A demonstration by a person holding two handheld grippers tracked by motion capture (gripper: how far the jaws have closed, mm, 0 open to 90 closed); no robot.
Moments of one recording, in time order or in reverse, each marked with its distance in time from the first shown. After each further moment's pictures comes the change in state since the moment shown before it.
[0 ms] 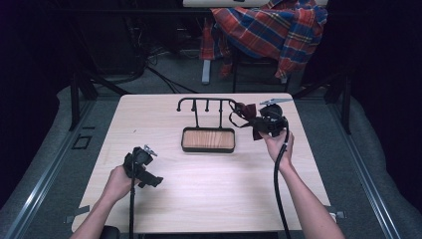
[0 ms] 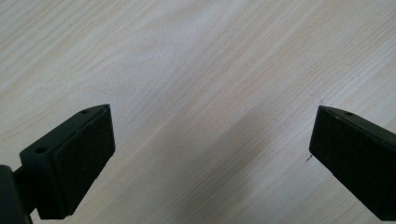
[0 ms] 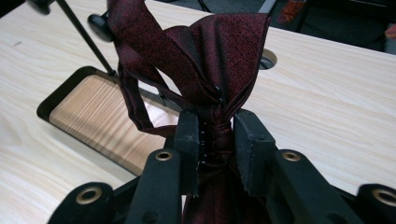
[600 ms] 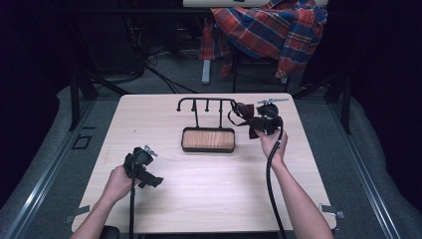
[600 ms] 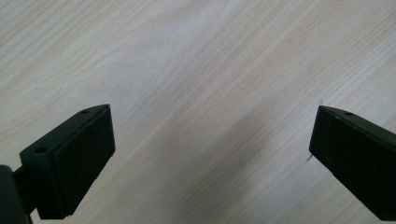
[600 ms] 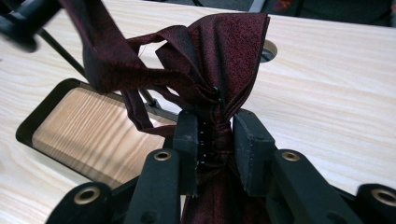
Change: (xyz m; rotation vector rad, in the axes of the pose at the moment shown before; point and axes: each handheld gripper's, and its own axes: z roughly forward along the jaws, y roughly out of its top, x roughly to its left) left arm 0.000 0.000 0.001 0.003 -0.006 0.003; right arm -0.008 -0.001 0.031 0.011 -0.006 0.102
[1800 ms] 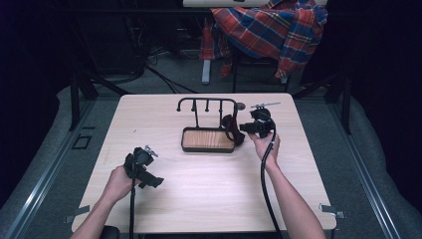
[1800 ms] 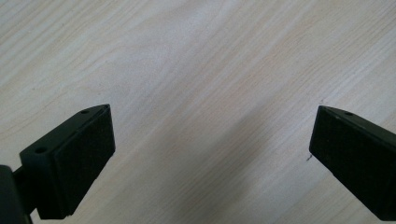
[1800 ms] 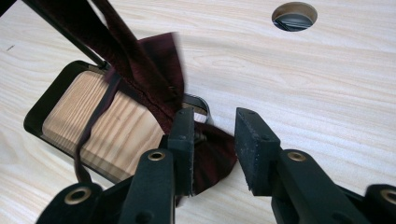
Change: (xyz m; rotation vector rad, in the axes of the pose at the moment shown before) left arm -0.001 0.000 0.000 0.002 -0.004 0.005; right arm 0.004 -0.011 0.030 0.094 0.081 0.042
